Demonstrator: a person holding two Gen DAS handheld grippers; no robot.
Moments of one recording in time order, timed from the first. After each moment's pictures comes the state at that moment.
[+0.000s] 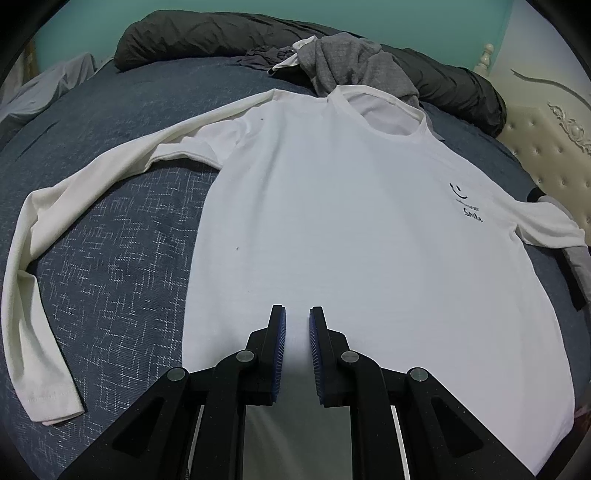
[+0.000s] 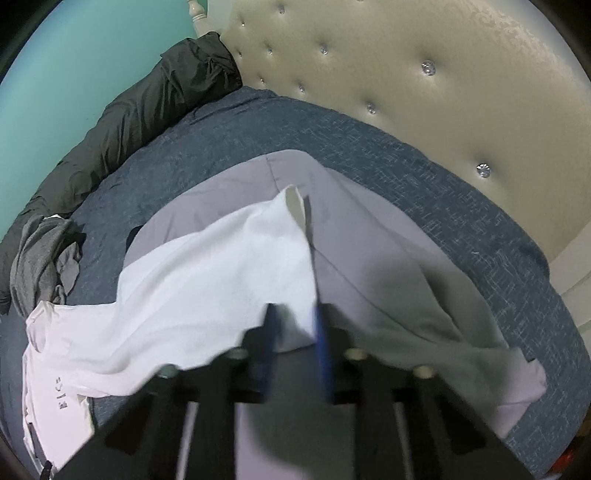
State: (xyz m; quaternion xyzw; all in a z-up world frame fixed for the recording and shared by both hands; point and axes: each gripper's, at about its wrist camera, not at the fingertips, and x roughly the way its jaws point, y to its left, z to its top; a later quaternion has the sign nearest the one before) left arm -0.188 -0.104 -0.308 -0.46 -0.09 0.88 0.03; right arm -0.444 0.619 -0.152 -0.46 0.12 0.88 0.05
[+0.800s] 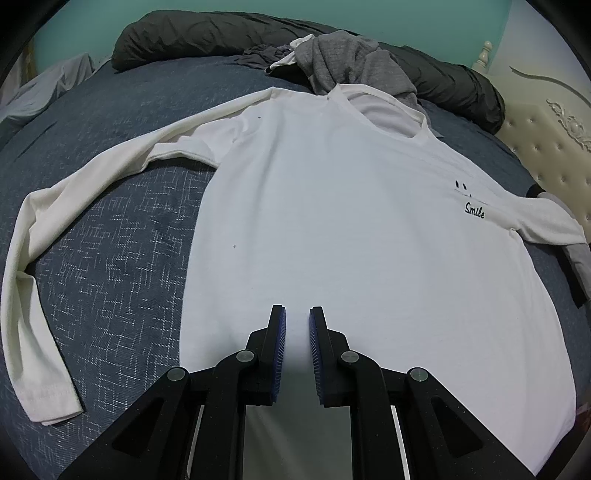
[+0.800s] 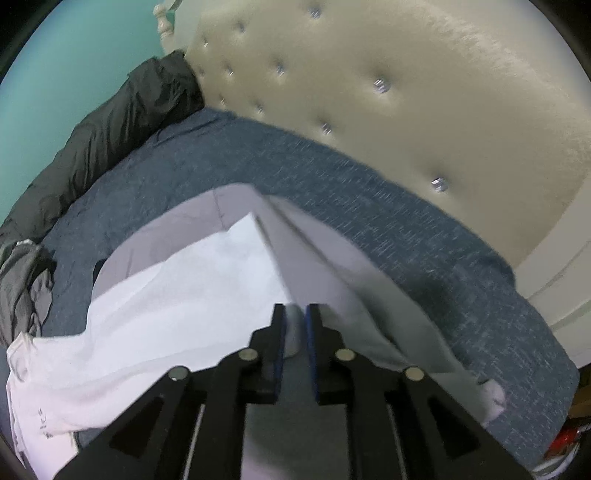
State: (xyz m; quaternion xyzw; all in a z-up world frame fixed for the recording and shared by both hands) left arm -0.188 -0.104 -0.310 -0.46 -0.08 0.88 0.04; right arm -0.438 0.642 -0.141 -0.43 0.12 0.89 0.13
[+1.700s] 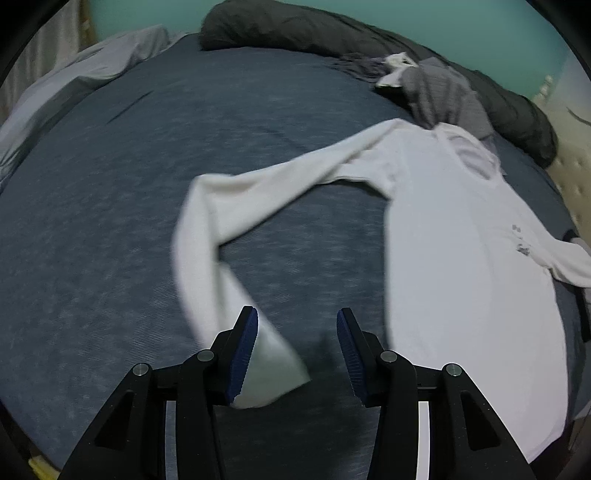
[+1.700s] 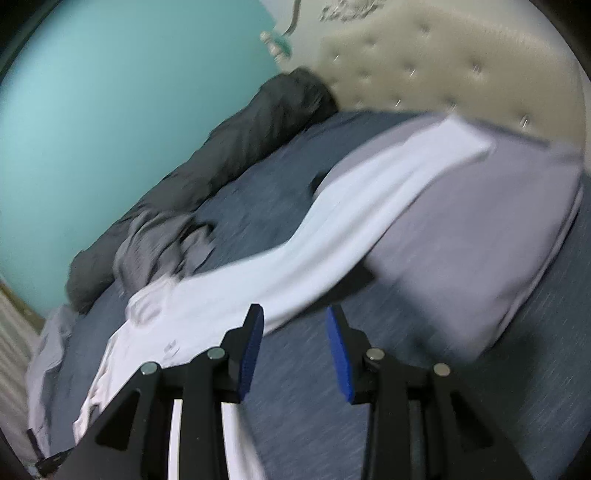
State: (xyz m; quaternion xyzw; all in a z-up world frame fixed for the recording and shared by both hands) left arm -0.140 -0.255 -0.254 -0.50 -0.11 0.86 -0.07; right arm -0.271 0.421 -0.162 -0.36 0.22 0.90 -0.10
